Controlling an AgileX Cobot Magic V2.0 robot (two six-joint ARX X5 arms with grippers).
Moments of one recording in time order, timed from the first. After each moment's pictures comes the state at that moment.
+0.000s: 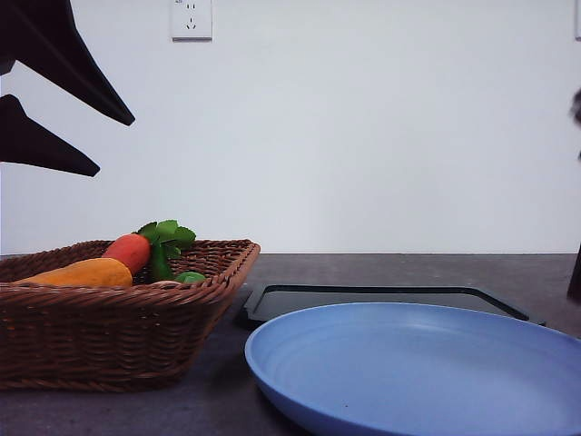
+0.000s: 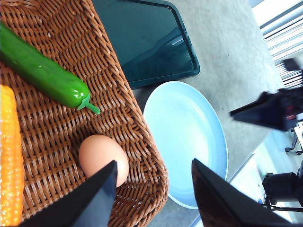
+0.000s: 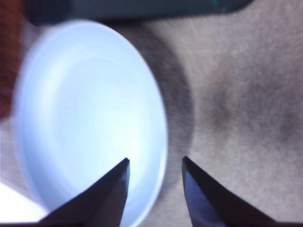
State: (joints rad) left_arx -0.31 0.98 0.67 -0.41 0.65 -0.32; right_arx 0.16 1.11 0.54 -0.62 -0.52 0.28
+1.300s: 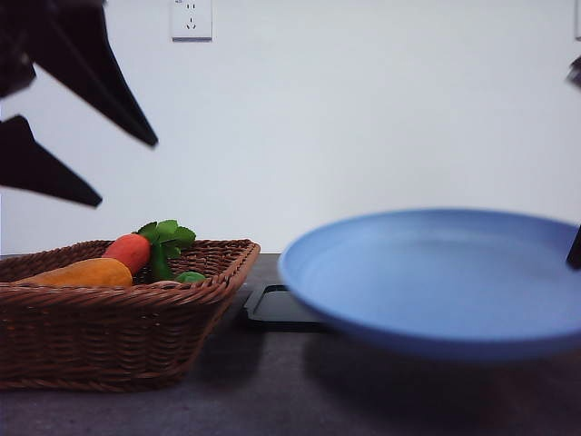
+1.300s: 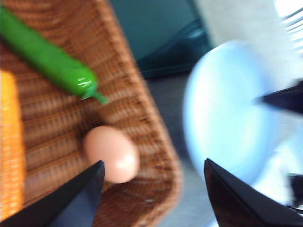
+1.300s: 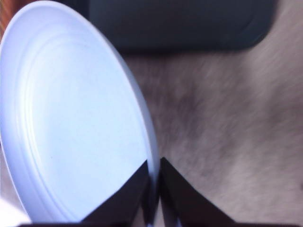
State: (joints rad) left_arx -0.46 1.02 0.67 -0.42 0.42 -0.38; right_arx 0.12 0.93 0.54 -0.57 -0.52 0.30
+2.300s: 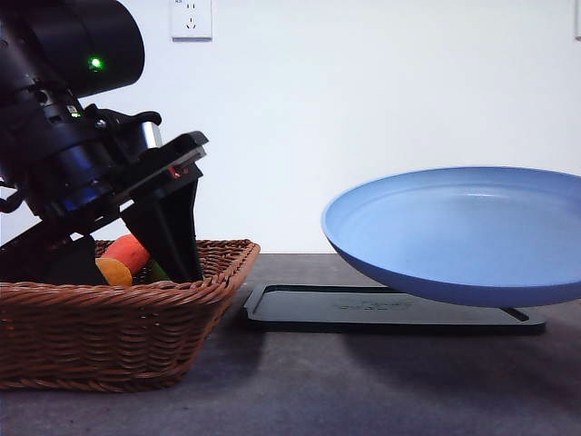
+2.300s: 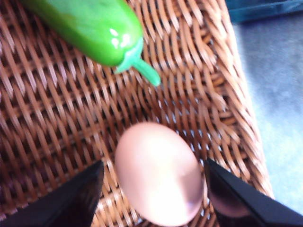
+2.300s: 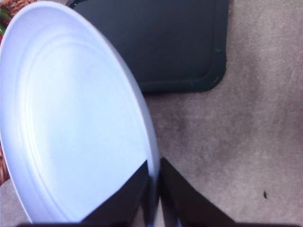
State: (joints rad) left_arx -0.57 1.45 0.78 -0.38 0.30 -0.38; right_arx 0.02 0.84 0.54 -0.57 -0.52 0.30
